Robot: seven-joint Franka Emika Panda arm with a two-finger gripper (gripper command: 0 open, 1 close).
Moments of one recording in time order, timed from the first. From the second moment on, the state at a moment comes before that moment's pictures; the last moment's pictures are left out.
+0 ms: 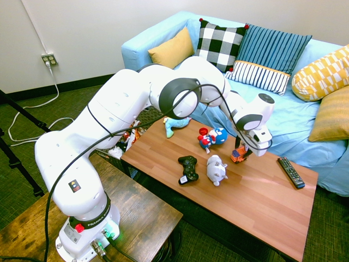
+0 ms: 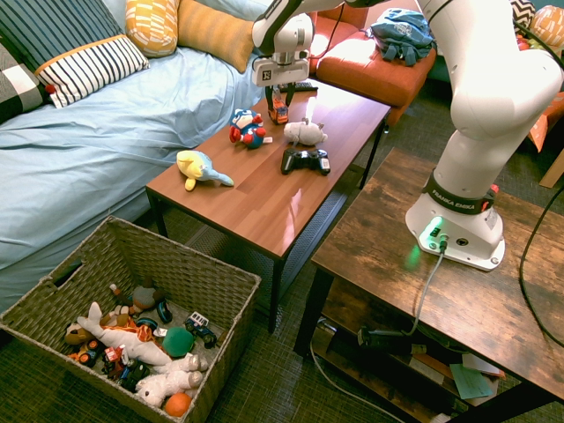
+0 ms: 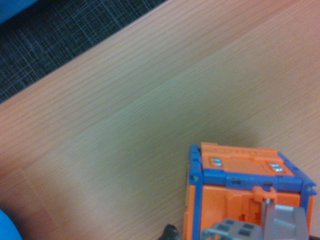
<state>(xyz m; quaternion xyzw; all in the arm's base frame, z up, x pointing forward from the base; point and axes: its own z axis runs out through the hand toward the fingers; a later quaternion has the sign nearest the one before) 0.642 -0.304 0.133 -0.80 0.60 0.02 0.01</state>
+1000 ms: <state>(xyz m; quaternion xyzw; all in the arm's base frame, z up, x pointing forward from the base) 0.646 -0.141 0.307 -0.89 0.44 -0.09 0.05</state>
